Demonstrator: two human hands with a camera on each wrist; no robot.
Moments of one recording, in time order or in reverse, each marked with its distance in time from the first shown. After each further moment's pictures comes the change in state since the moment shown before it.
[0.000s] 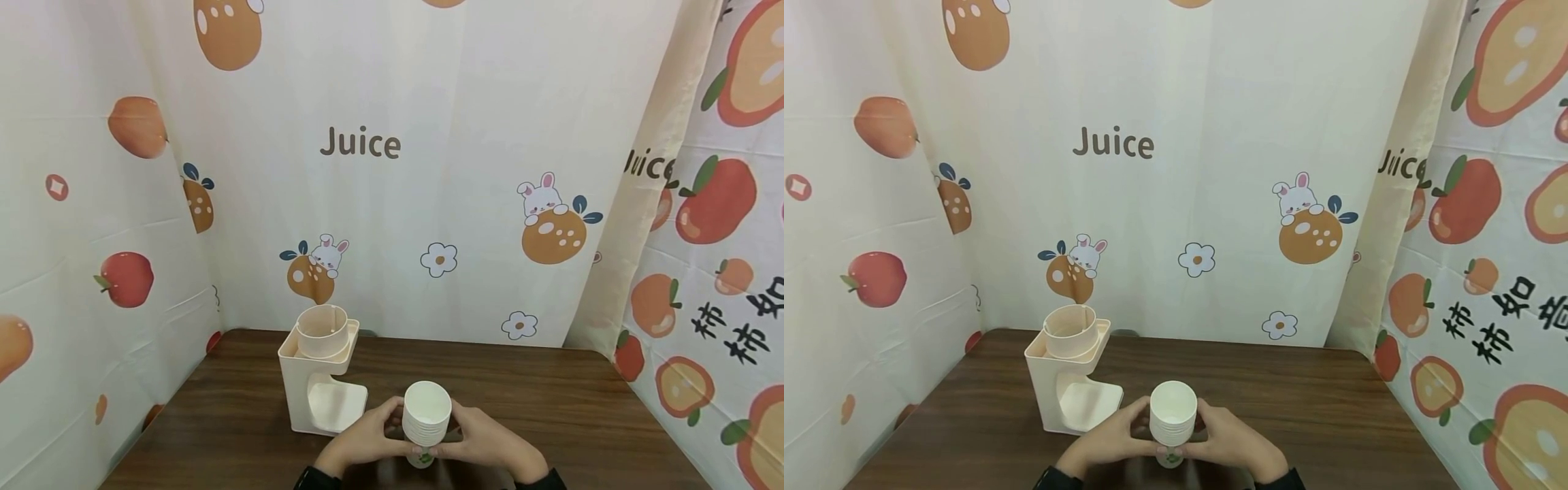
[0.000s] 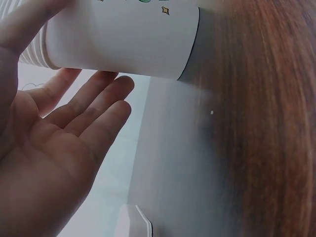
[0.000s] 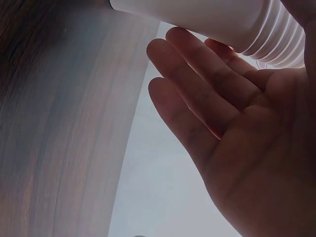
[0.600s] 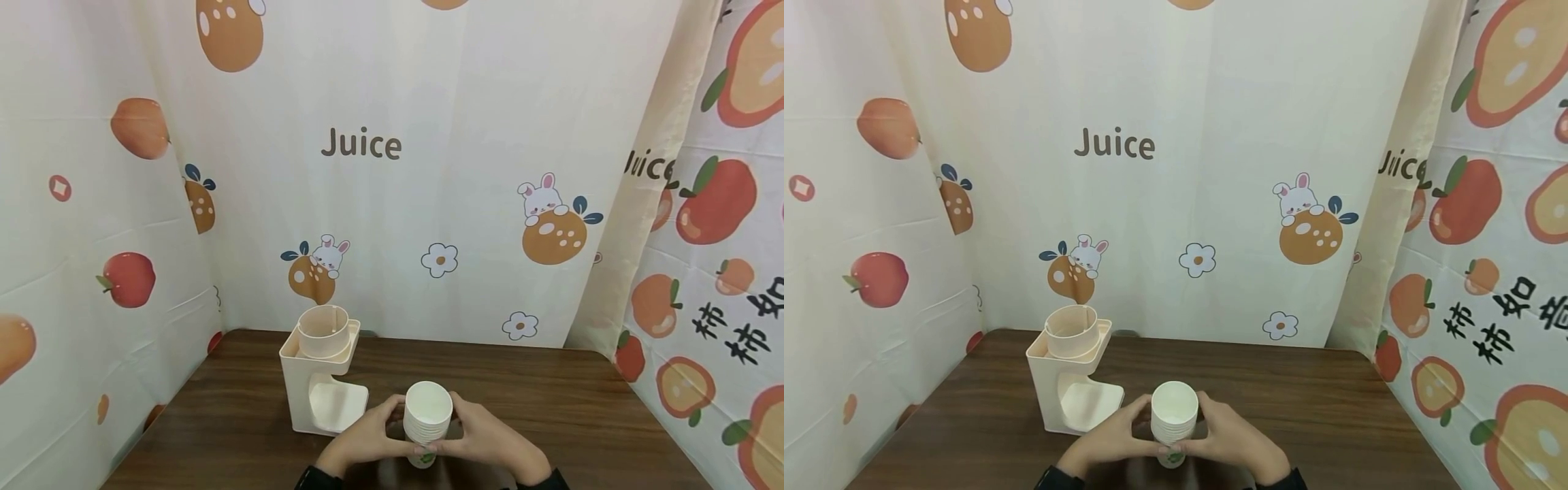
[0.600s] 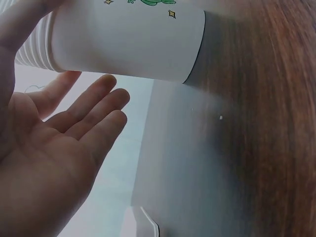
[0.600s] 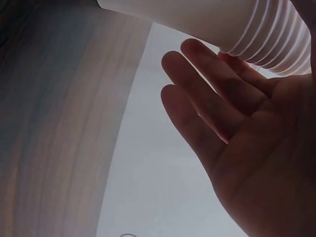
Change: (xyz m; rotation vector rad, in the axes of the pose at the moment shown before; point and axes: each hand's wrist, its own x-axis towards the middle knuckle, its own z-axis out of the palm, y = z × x) left_hand -0.002 0.003 0.000 0.031 0.017 0.021; right_hand 0.000 -0.011 0.000 -0.072 0.086 -0.042
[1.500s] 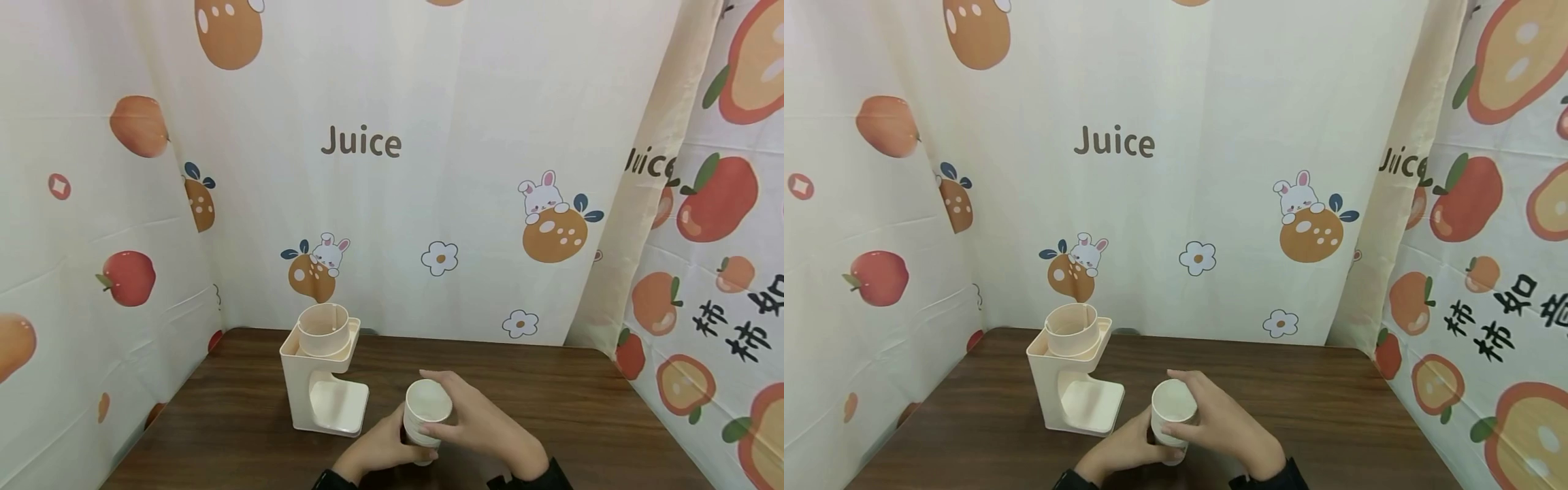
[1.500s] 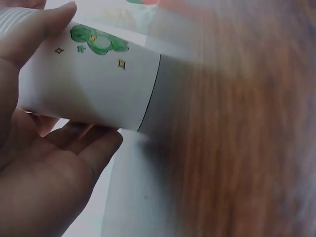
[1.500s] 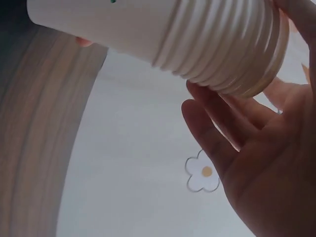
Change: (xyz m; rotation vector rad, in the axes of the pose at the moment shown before) left_hand 0.007 -0.009 0.025 -0.089 -0.008 -0.051; right_hand 0.013 -0.034 -0.010 -0.186 0.130 -0.090
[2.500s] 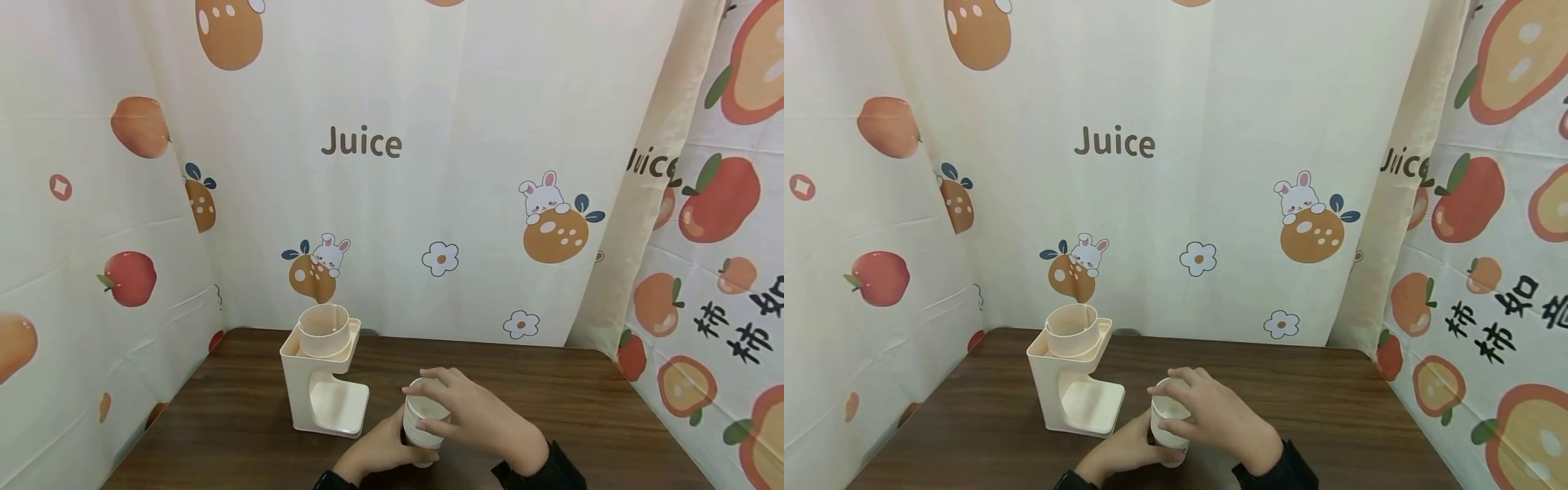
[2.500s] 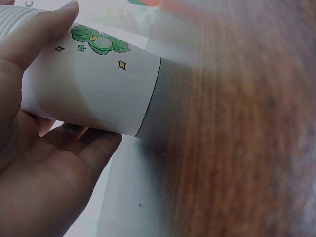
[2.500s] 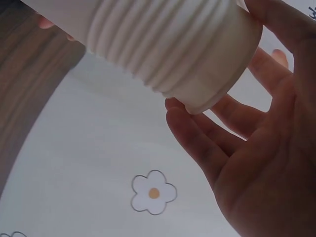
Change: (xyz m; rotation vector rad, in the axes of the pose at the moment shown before) left_hand 0.004 -0.005 0.001 0.007 -0.005 -0.021; right_hand 0.010 -0.028 -0.023 -0.196 -0.136 -0.070
